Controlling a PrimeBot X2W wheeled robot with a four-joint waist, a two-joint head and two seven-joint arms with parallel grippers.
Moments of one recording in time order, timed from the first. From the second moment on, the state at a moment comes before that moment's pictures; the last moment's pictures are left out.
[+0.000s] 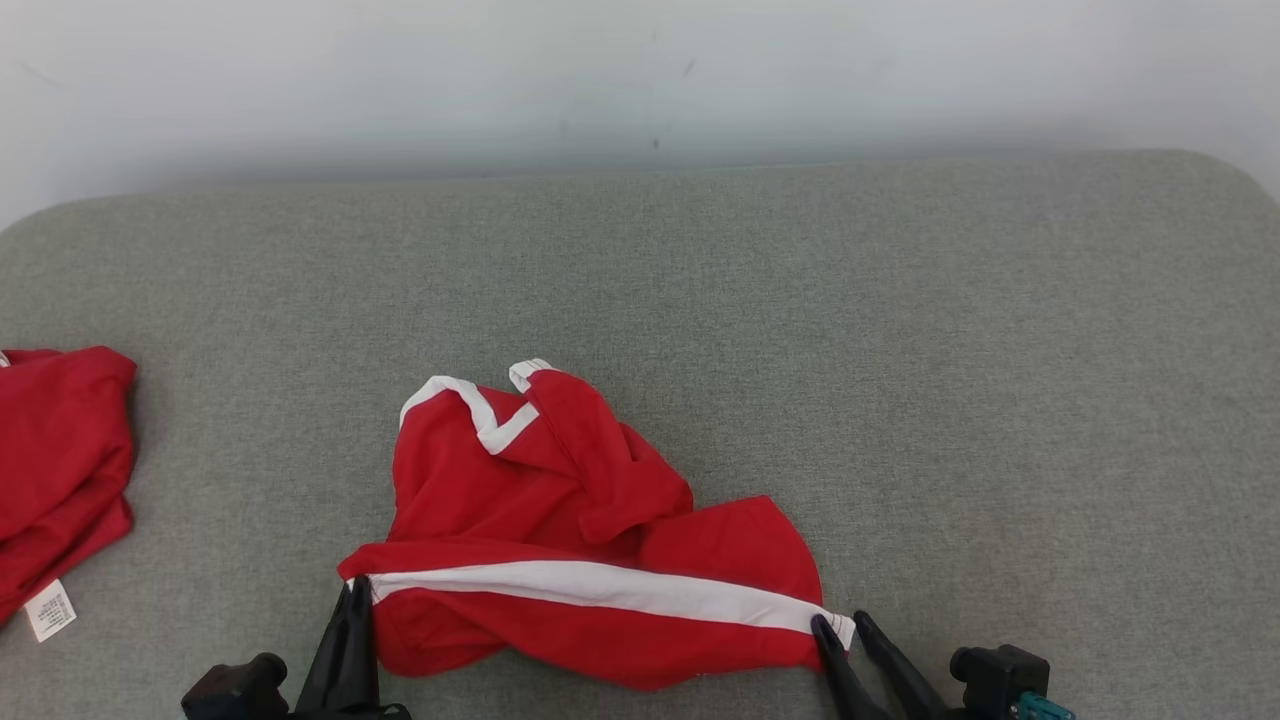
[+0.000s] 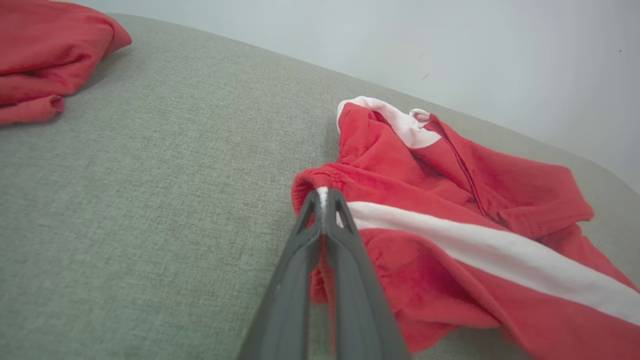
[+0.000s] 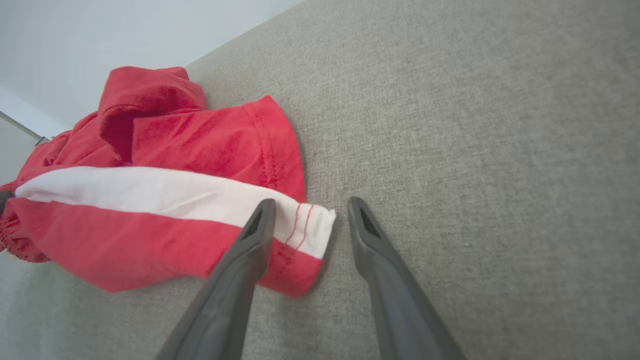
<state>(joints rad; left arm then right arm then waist) -0.10 0.05 -0.02 0.41 -0.37 -0.13 -0.26 -0.10 -0.16 0.37 0.52 0.59 0.13 -0.26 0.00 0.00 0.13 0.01</state>
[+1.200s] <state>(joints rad) -0.51 0.38 -0.18 0.26 -0.37 -0.13 -0.24 -0.56 -0.21 0.22 0.22 0.53 0.13 -0.26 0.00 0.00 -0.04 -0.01</state>
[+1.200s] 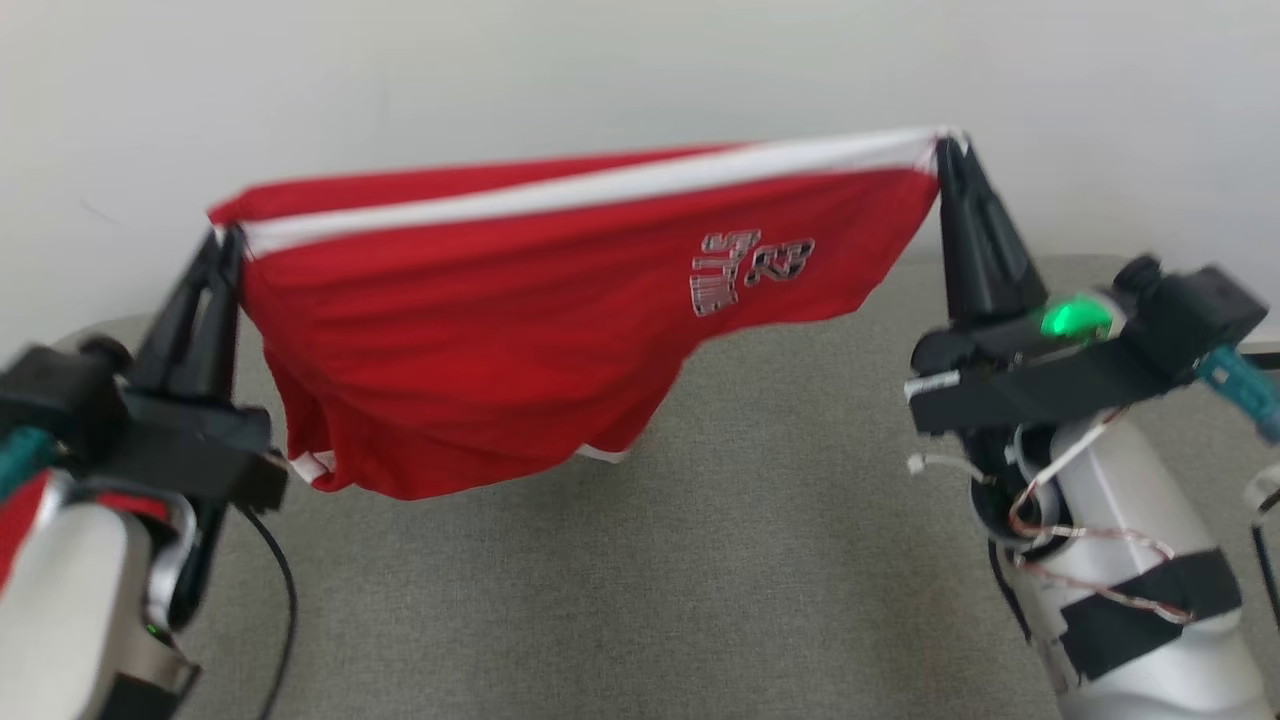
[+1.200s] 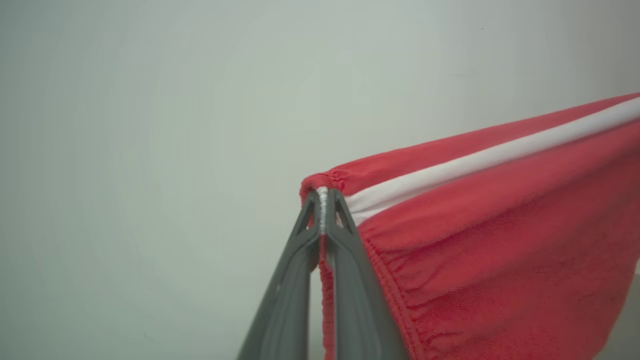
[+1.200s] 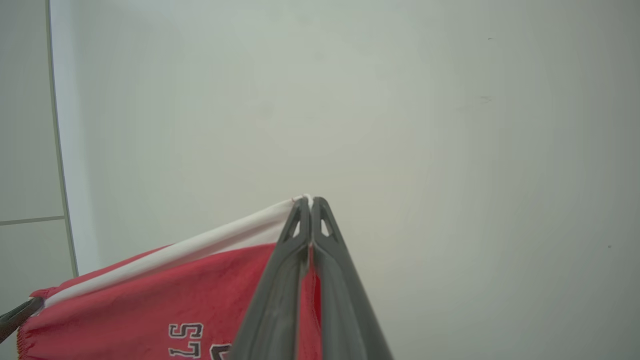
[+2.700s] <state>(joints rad) -1.28 0.28 -0.27 0.41 -0.25 -0.10 -0.26 -1.32 -0.45 0.16 0.32 0.27 0.13 -0.26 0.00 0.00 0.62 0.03</state>
